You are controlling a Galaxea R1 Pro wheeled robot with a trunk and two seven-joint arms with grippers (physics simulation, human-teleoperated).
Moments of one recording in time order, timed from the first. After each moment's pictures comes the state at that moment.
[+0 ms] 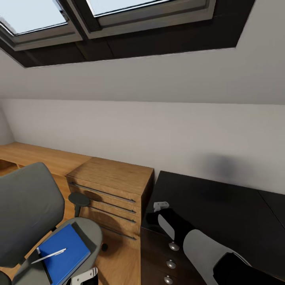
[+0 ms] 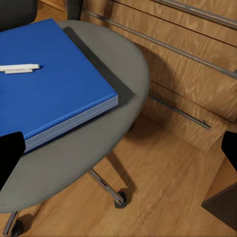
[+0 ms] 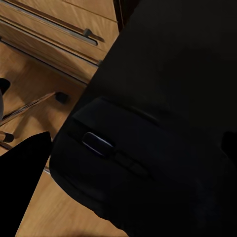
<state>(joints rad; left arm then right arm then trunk) 0.03 -0.09 -0.03 -0.92 0.10 -0.23 0.34 -0.82 0.17 0.53 -0.36 -0.54 0.43 -0.12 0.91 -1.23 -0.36</state>
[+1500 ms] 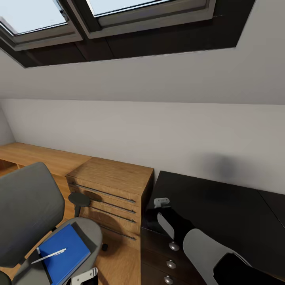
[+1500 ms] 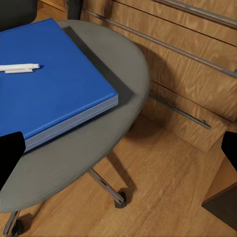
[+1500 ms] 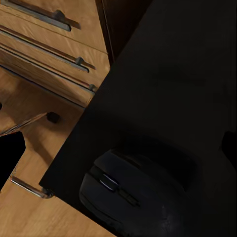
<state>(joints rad) 0.03 -0.09 -0.03 -0.92 0.10 -0.23 0.34 -0.82 0.17 0.53 -0.39 -0.51 0.38 -0.17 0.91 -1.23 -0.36</state>
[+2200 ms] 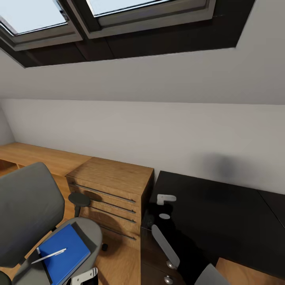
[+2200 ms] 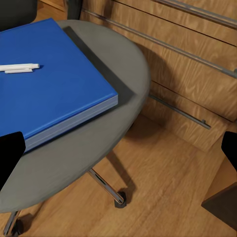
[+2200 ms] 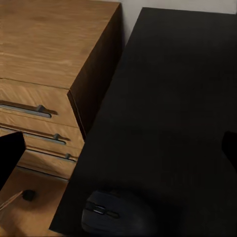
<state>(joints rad) 0.03 -0.09 -0.03 -0.92 0.10 -0.23 0.34 -0.52 0.13 0.57 -1.10 -0.50 0.38 -0.68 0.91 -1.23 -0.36</state>
